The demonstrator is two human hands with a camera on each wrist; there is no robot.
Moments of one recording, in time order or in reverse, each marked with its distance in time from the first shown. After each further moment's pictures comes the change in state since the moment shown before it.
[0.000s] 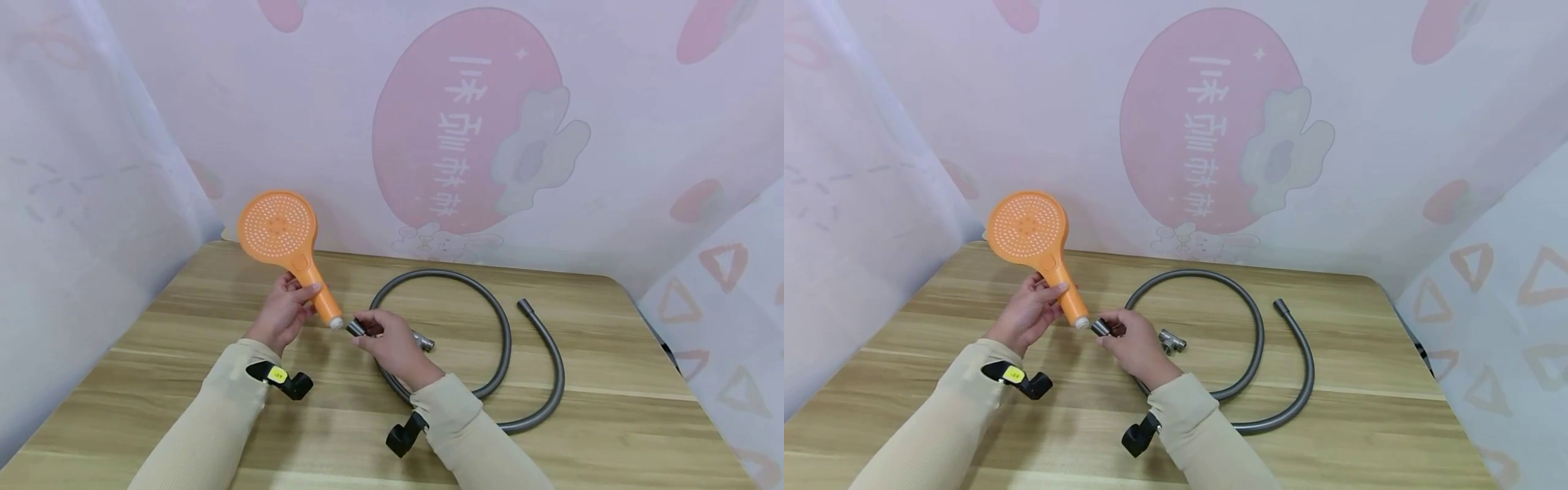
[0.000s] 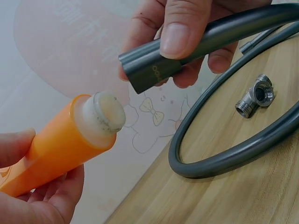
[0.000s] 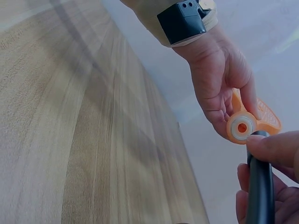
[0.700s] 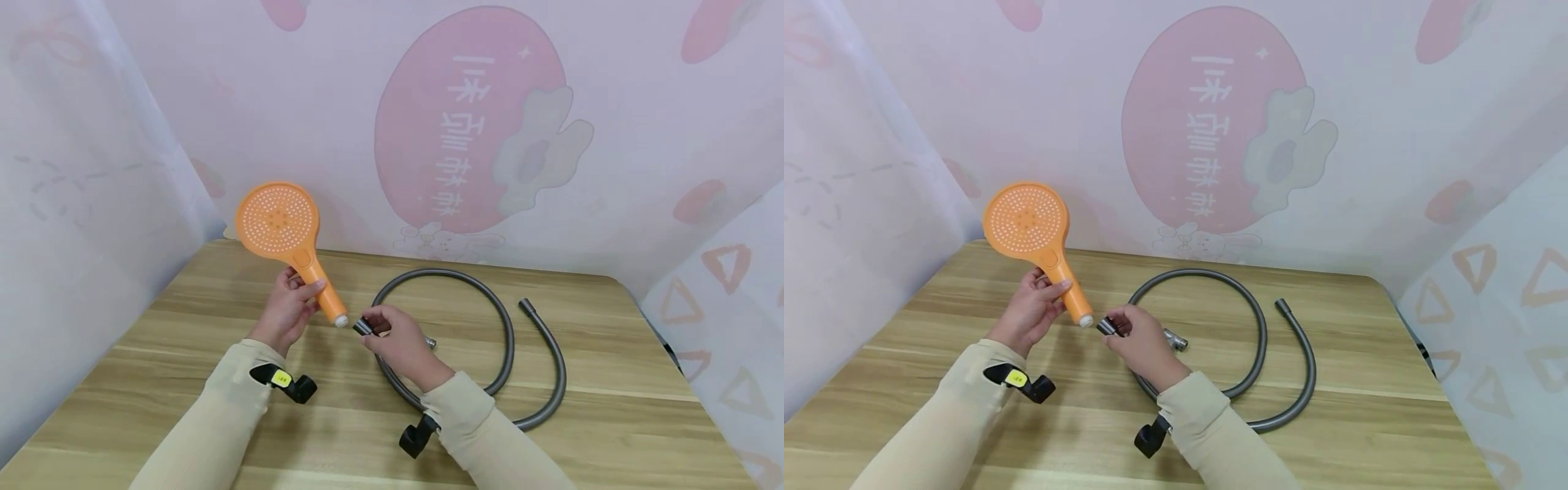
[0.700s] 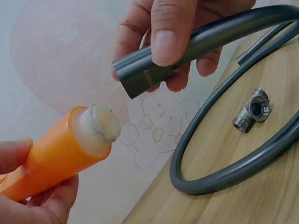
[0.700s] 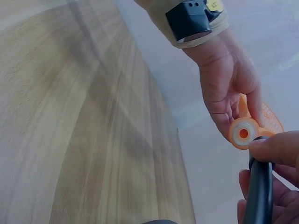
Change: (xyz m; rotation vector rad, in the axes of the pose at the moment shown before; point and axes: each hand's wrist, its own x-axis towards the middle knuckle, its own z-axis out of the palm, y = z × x) left_hand -0.008 0.006 0.012 0.002 0.042 0.031; right_hand -0.009 -0.011 -0.012 -0.038 0.000 0.029
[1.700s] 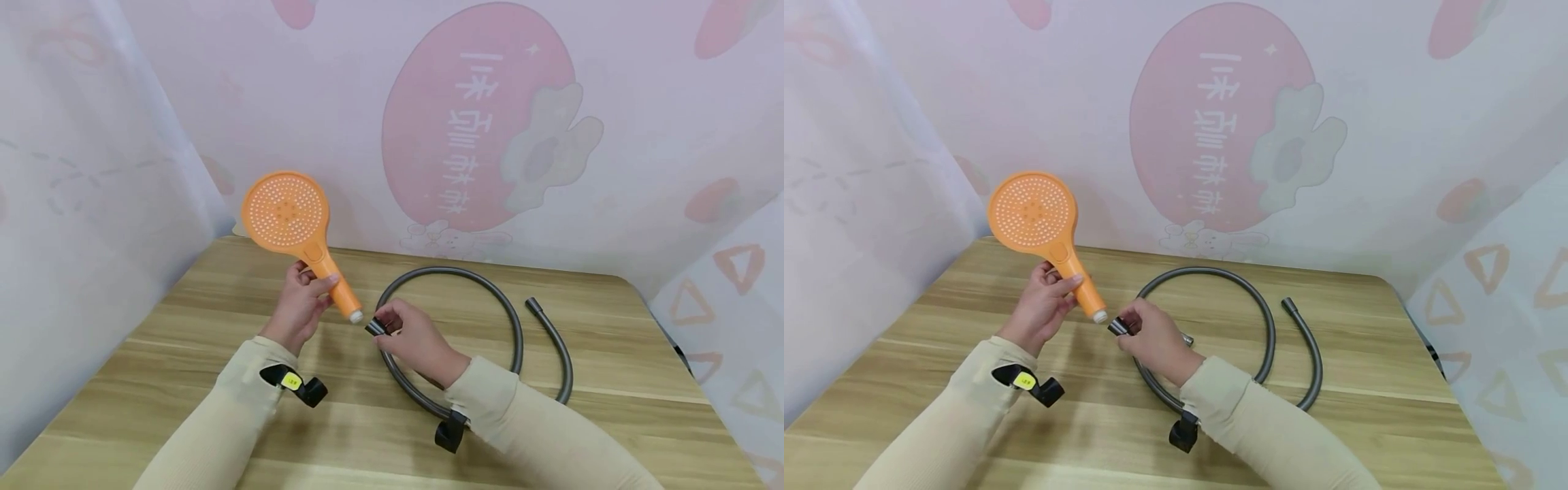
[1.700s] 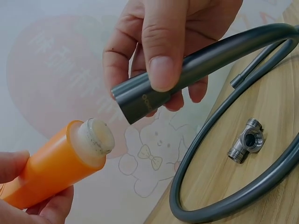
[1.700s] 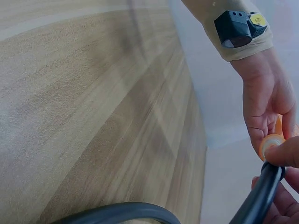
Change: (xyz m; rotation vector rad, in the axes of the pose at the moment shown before) left_hand -0.009 0.006 0.021 -0.046 0.027 0.046; right_hand -0.005 -0.009 -0.020 -0.074 -0.070 -0.064
